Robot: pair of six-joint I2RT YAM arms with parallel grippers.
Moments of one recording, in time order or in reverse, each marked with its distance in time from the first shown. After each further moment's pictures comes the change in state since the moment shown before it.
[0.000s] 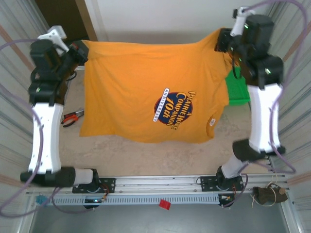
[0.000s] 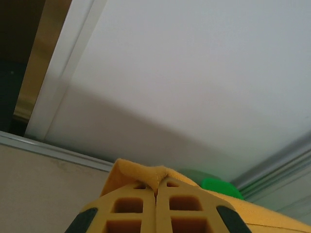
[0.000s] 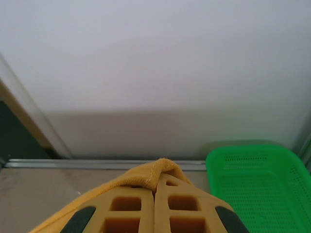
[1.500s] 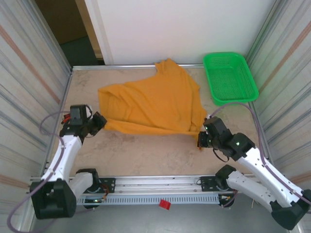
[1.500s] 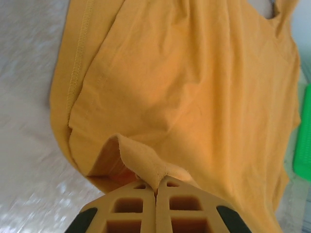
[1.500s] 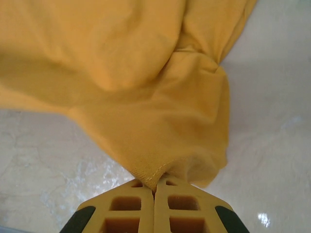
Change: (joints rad) left arm 0.058 -0.444 -1.170 0.014 0.108 -0.132; right arm 0.462 -1.014 -1.783 0.049 0.051 0.503
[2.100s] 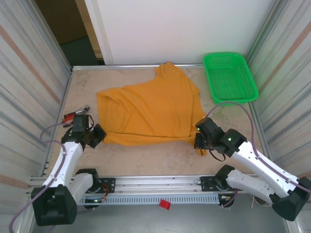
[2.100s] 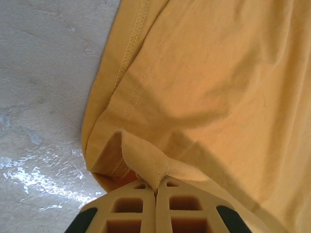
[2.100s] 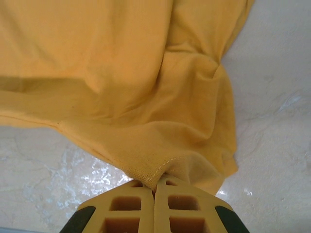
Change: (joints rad) left arm 0.000 -0.023 -0.084 -0.106 -0.061 -0.013; right arm 0.055 0.134 0.043 -0.026 0.047 0.053
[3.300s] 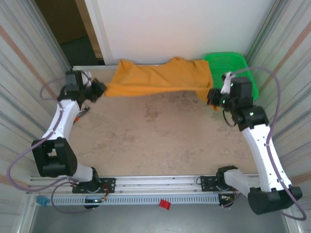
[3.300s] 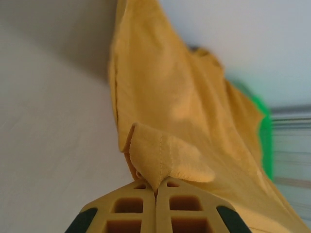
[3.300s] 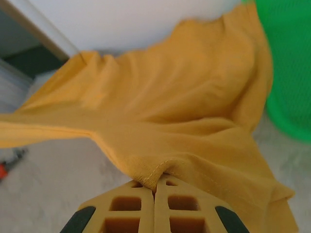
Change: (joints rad) left arm 0.026 0.478 0.558 0.218 0.239 0.016; right arm -0.518 0.136 0.357 0.274 -0.316 -0.348
